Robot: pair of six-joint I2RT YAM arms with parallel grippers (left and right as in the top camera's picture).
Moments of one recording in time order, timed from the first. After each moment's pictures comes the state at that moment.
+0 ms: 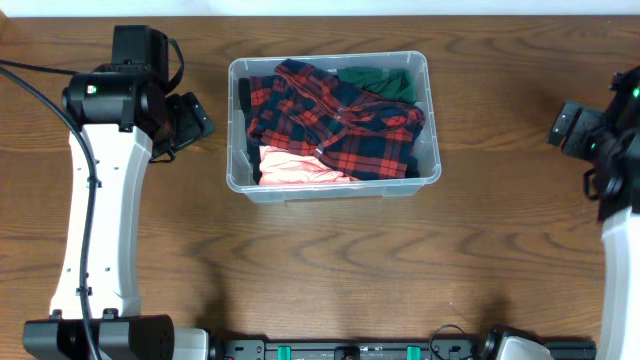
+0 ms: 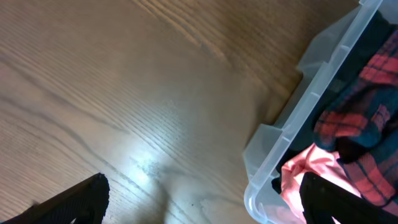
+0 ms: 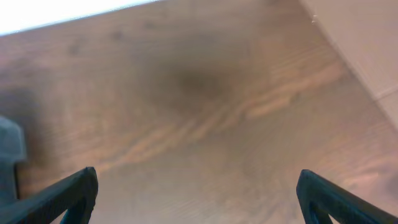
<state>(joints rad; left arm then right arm) 0.00 1.58 1.70 -1.39 -0.17 -0.54 -0.28 1.23 1.20 -0.67 0.11 0.05</state>
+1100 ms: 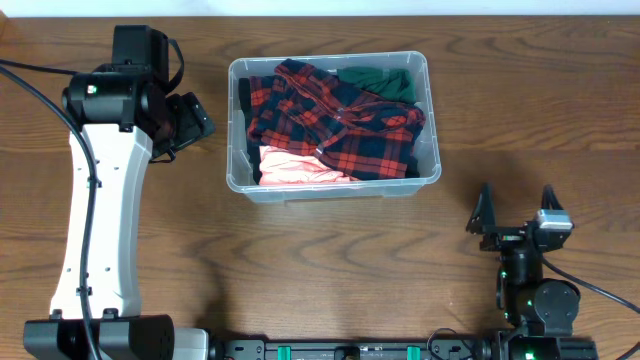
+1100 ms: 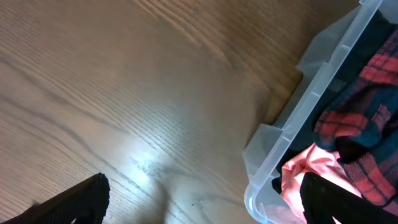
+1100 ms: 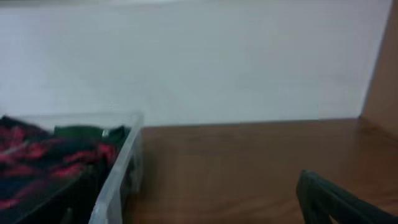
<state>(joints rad) 0.00 1.58 1.69 -1.39 -0.17 -0.54 -0.01 0.13 0.04 0.16 0.01 0.08</state>
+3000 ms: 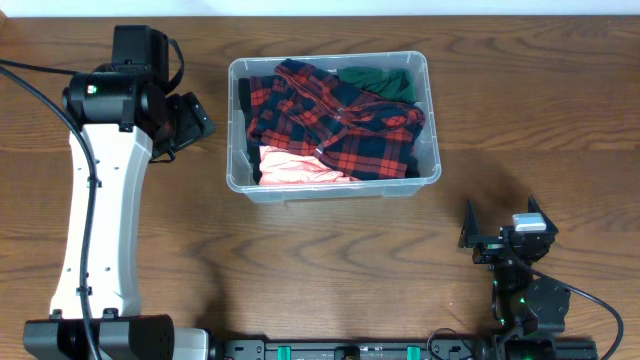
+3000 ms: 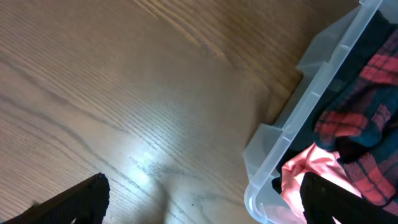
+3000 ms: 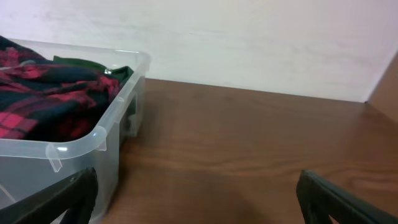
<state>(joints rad) 0.00 1.58 1.69 -1.39 -0.17 -0.54 -0.01 0.01 0.01 -0.07 -0.03 -0.06</state>
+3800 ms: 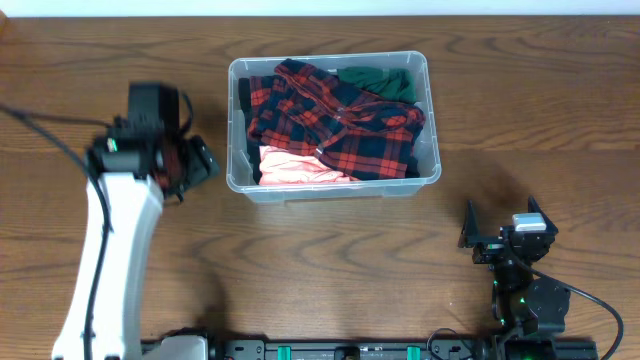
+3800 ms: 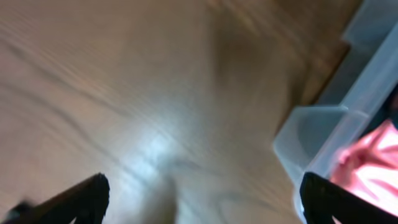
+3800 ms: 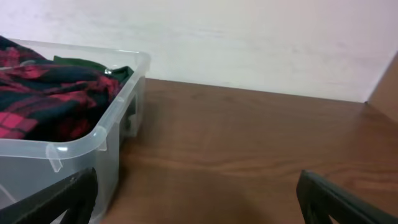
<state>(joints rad) 0.00 1.37 1.25 -1.14 -0.18 -0.54 -0.01 0.01 0.01 -0.07 -0.03 -0.06</state>
